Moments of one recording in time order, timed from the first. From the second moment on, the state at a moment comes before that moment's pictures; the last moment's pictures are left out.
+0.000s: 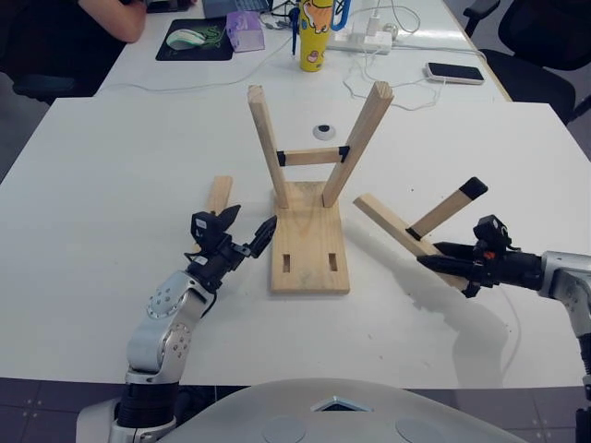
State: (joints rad) left arm 0.20 0.19 -0.01 -0.37 -0.59 0.39 -0.43; right arm 0.01 -0.92 -0.16 0.01 0.62 0.75 1.34
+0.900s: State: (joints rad) left arm 0.00 0.29 0.06 -0.43 -1.36 0.89 -0.44; right arm 0.00 -0.73 -0.13 -0.27 1.07 1.09 1.22
